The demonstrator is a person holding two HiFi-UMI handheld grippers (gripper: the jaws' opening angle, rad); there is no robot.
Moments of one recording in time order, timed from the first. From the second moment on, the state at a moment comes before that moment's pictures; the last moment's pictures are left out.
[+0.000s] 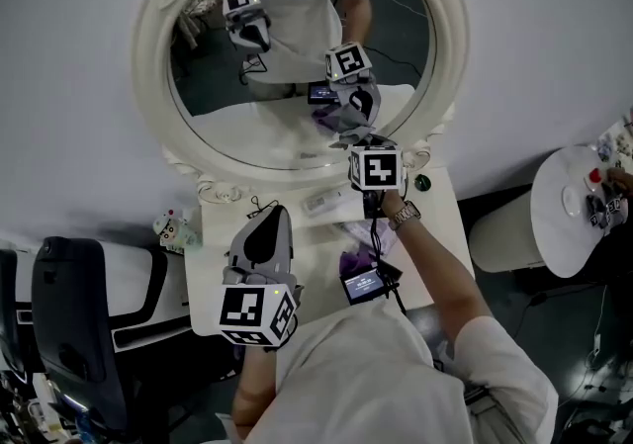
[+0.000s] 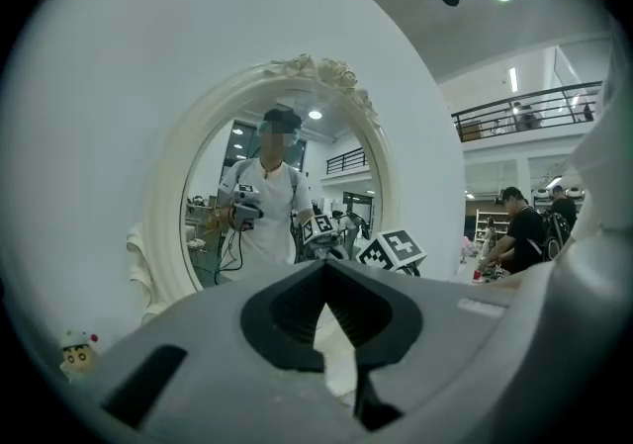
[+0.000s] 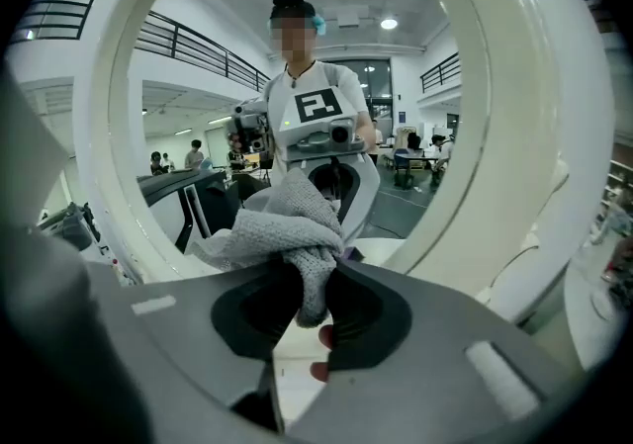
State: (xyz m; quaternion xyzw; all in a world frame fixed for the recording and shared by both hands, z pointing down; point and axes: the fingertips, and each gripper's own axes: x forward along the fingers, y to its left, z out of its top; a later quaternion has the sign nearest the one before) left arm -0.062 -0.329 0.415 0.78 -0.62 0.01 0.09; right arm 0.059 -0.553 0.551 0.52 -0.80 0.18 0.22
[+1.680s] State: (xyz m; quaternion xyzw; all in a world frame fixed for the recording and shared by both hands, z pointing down) left arm -0.204 -0.273 0.440 0.70 -0.70 0.03 0.13; right arm -0.152 -0.489 0.608 0.39 -0.85 0.22 0.28
